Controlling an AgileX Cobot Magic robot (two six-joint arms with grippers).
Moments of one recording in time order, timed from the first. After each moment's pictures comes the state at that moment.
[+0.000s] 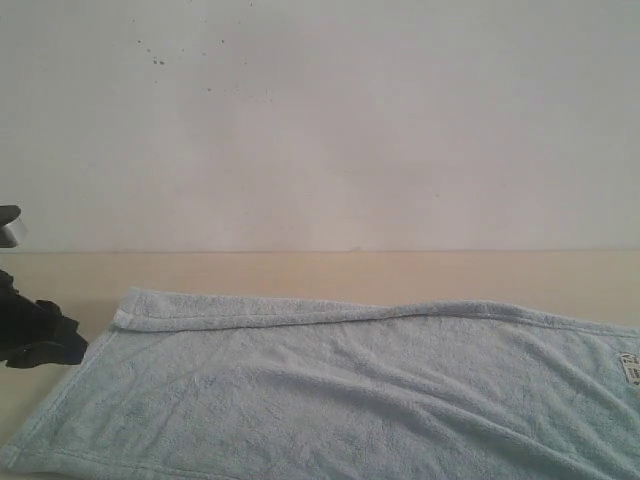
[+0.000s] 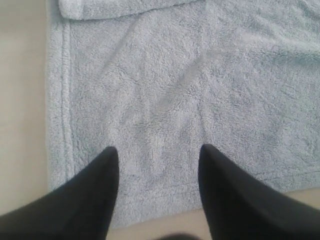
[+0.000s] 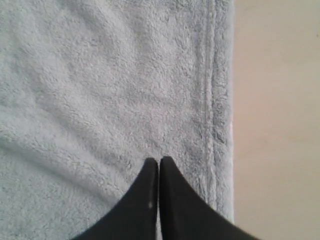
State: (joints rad) left arm 0.01 1.55 -0.87 -0.69 0.52 0.79; right arm -0.19 1.36 -0.60 0.07 0.43 -0.12
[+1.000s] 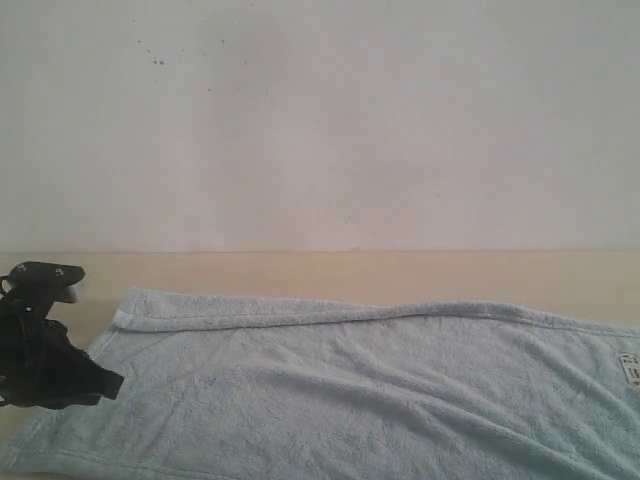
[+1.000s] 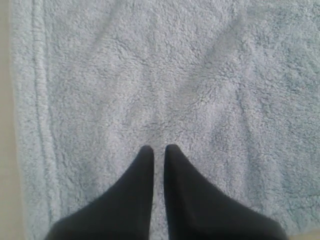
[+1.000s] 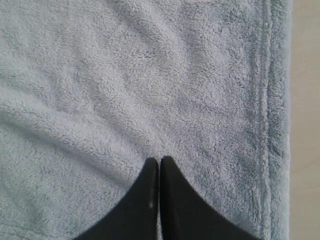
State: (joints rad) left arm -0.08 1.78 -0.87 -0.71 0.31 0.85; right arm -0.19 1.36 -0.60 0.40 0.43 -0.39
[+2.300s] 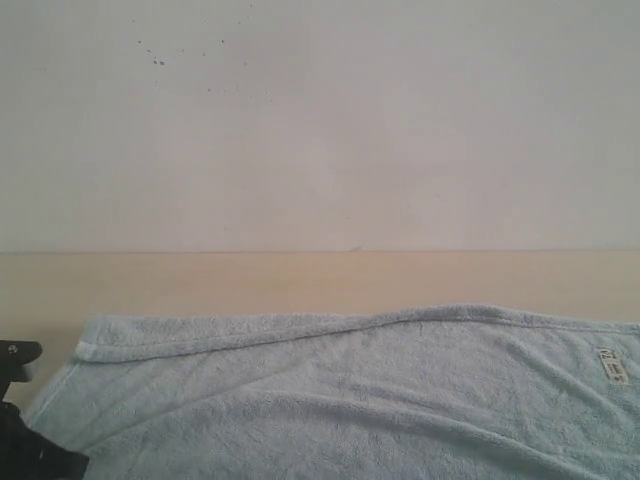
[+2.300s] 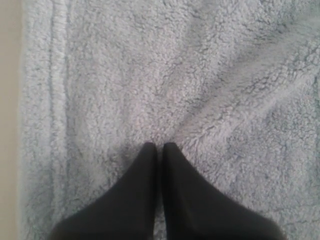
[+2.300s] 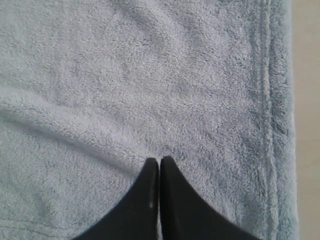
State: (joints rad) left arm -0.08 1.75 -0.58 -0.68 0.10 0.69; right arm -0.19 1.35 -0.60 0.45 0.47 -0.43
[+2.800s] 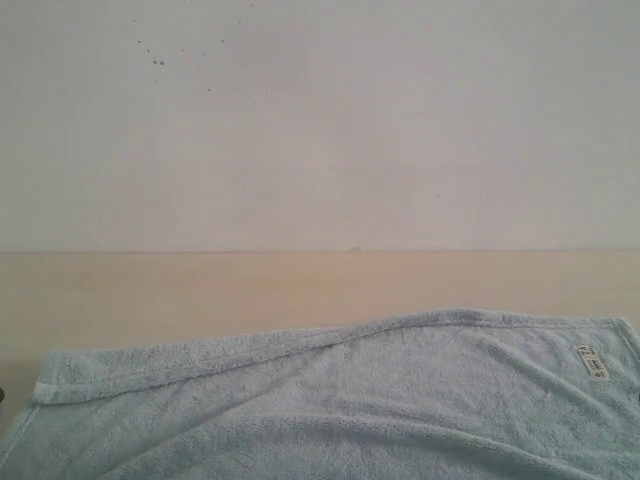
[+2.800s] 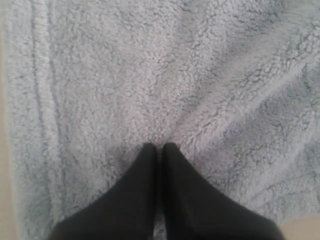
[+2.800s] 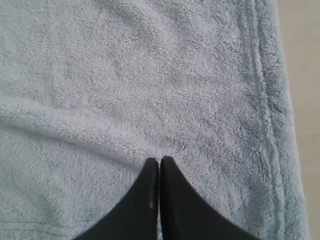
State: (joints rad) left arm -0.08 1.60 -0.41 -0.67 0.16 0.63; right arm -0.19 1.35 -0.60 0.47 0.50 -0.43
